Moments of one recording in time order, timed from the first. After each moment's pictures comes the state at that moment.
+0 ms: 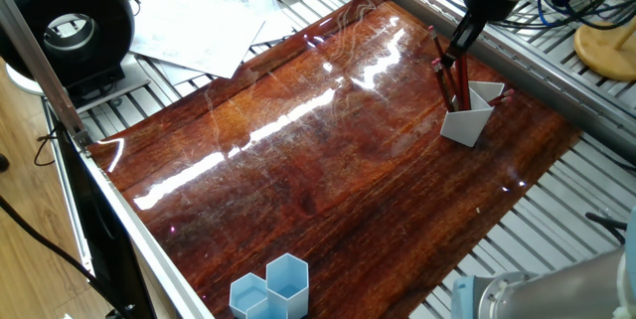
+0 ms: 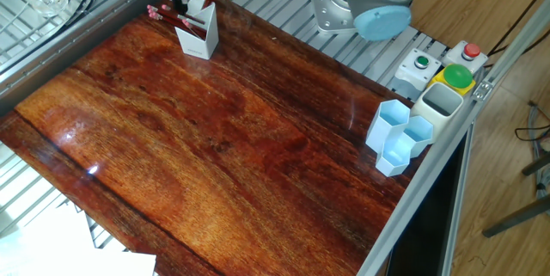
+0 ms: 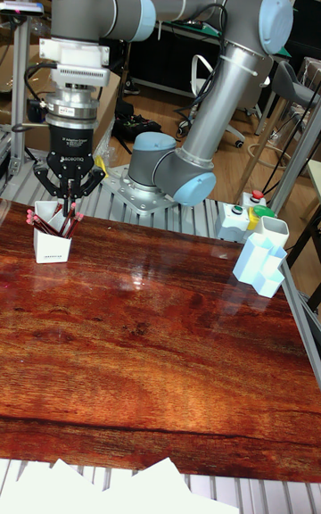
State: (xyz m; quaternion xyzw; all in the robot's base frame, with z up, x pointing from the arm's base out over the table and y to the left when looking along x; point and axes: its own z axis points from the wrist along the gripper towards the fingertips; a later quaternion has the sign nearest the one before) arm 0.430 -0.160 0.155 -0.15 0.98 0.04 0.11
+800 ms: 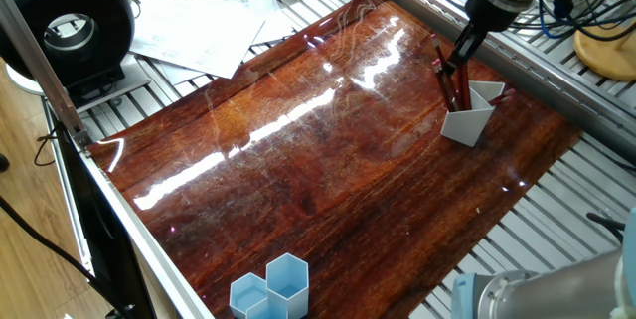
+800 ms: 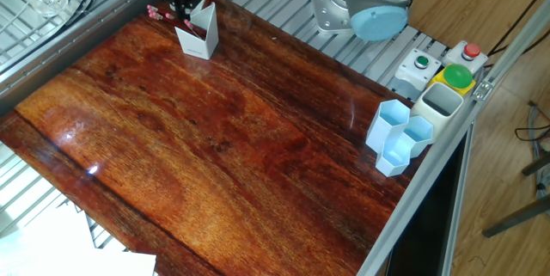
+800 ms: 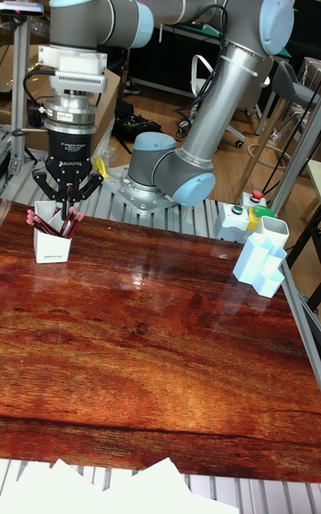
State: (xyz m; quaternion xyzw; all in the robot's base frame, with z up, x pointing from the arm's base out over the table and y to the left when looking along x) arm 0.422 -0.165 0.141 -0.15 0.98 0.04 0.11
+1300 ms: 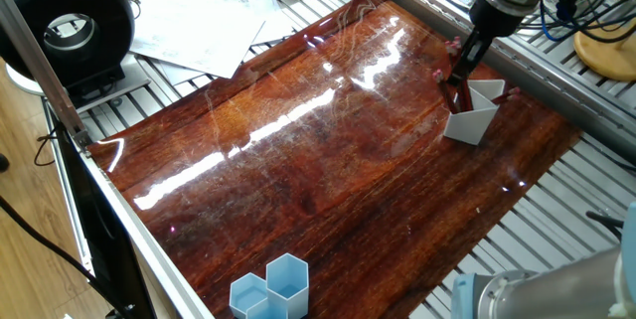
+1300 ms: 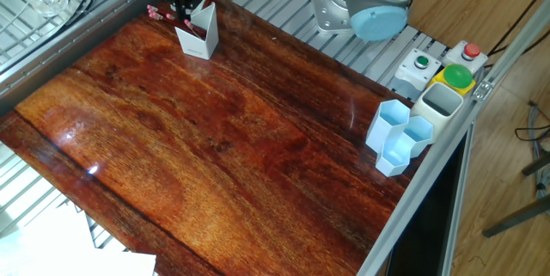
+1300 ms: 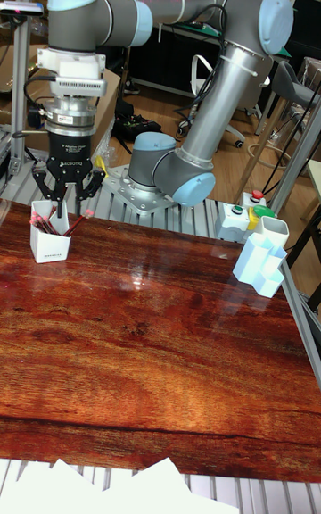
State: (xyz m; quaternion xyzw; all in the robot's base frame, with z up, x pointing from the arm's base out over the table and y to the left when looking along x) arm 0.404 -0.162 0.137 -0.17 0.98 0.05 0.08
